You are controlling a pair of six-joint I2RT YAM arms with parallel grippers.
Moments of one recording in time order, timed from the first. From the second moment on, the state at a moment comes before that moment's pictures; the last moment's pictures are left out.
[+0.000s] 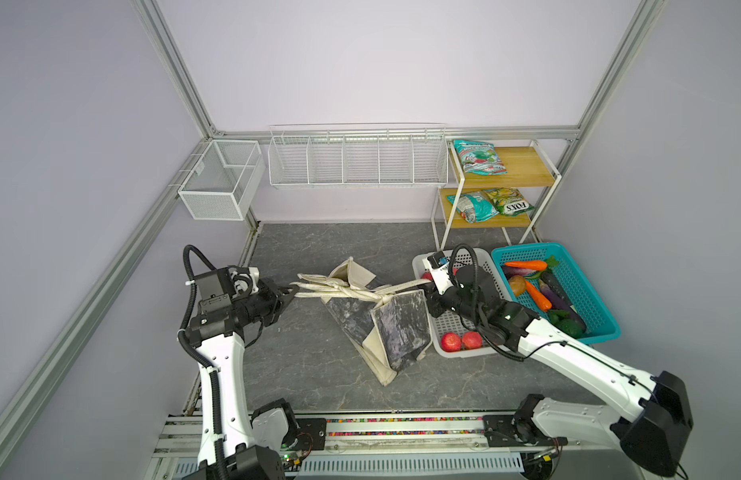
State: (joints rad) left arm 0.37 1.02 1.00 -0.85 0.88 -0.71; right arm 0.73 1.18 0.91 -0.21 0.01 0.12
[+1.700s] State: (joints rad) left arm 0.44 1.06 1.03 -0.89 1.07 -0.79; right arm 0.66 1.12 0.84 -0.16 -0.10 0.13
